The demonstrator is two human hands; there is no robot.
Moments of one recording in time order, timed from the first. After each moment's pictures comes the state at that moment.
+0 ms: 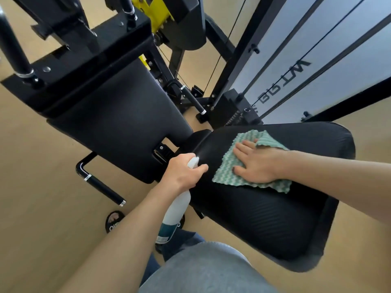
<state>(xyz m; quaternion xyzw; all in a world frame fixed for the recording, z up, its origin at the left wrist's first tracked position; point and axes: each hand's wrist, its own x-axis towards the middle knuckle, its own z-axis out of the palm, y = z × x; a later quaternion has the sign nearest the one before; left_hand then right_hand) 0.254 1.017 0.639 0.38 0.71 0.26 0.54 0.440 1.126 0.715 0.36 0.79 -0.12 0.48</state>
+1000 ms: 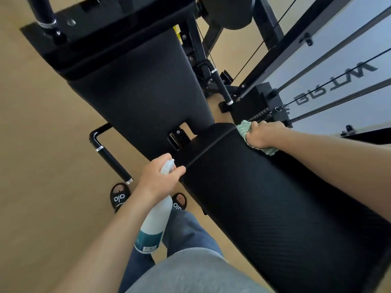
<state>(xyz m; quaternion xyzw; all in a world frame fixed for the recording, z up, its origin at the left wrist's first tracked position) 0.202 0.959 0.595 0.26 0.78 0.29 0.49 0.390 1.232 0.596 0.45 0.75 -0.03 0.48</state>
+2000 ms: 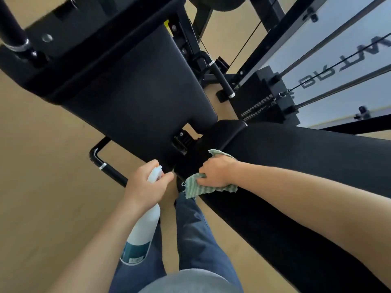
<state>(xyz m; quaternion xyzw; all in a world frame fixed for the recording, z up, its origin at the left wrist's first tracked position) 0.126 0.968 0.576 0.27 0.79 0.24 0.51 0.304 1.120 0.519 0.16 0.85 -0.16 0.47</state>
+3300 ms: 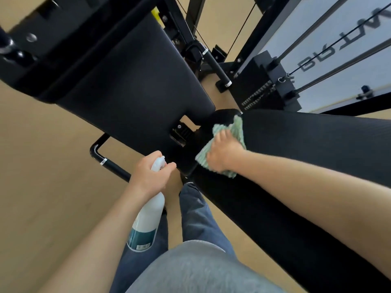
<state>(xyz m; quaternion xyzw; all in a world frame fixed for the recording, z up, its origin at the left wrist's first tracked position) 0.146 0.982 0.584 0.28 0.79 0.21 0.51 0.323 1.133 0.529 0.27 0.82 0.02 0.51</state>
